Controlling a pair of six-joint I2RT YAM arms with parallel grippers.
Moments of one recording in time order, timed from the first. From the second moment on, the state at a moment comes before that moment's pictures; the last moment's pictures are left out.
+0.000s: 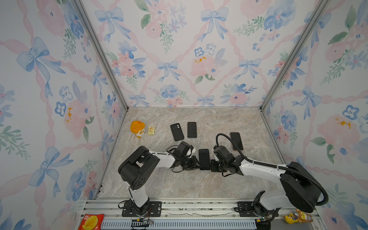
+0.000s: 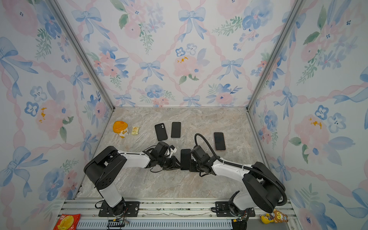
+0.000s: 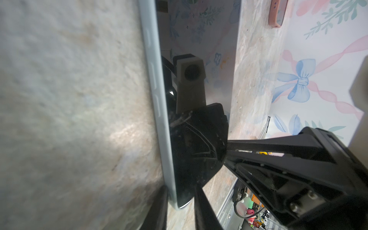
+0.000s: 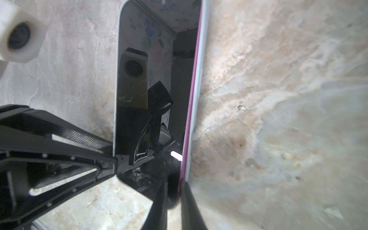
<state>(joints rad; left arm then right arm) -0.69 1.75 0.73 0.10 0.60 -0.83 0.76 1.44 0.65 -0.25 -0.10 0.71</state>
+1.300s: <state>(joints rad) -0.70 1.74 0.74 0.08 0.60 -0.80 0.73 1.44 0.64 -0.26 -0.11 0.69</state>
